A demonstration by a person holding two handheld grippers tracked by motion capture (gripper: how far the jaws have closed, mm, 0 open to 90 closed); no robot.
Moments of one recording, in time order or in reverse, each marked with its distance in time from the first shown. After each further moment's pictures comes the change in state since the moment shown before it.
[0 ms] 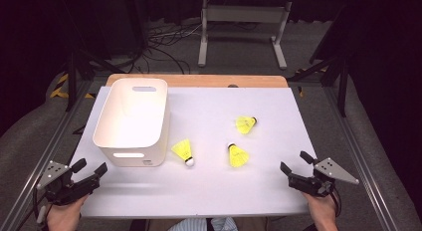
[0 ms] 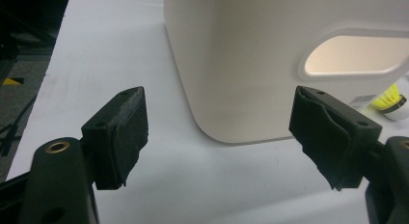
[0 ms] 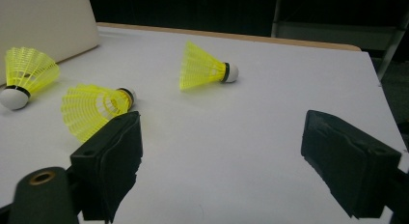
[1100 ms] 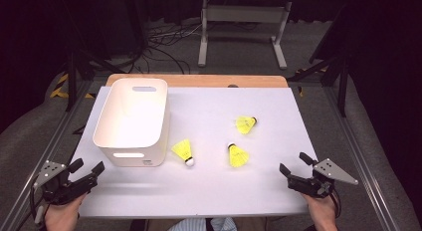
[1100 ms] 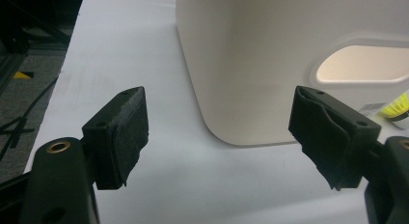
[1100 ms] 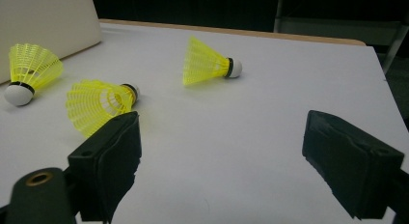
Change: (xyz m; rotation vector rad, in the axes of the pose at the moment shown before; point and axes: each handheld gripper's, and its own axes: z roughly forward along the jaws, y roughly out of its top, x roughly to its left) left arm 0.001 0.003 -0.002 0.007 0.030 -0.021; right arm 0.003 -0.001 -0.001 0.008 0.006 0.008
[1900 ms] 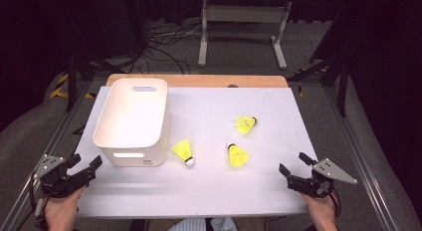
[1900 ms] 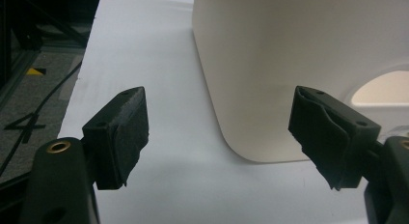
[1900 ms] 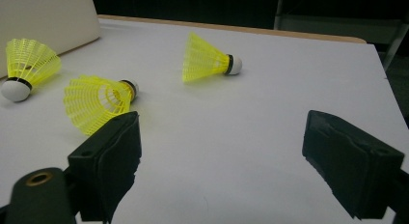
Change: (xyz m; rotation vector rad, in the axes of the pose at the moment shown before) left arm 0.008 0.011 0.010 0.007 0.040 -0.022; right arm 0.000 -0.001 0.001 0.011 -0.001 -0.006
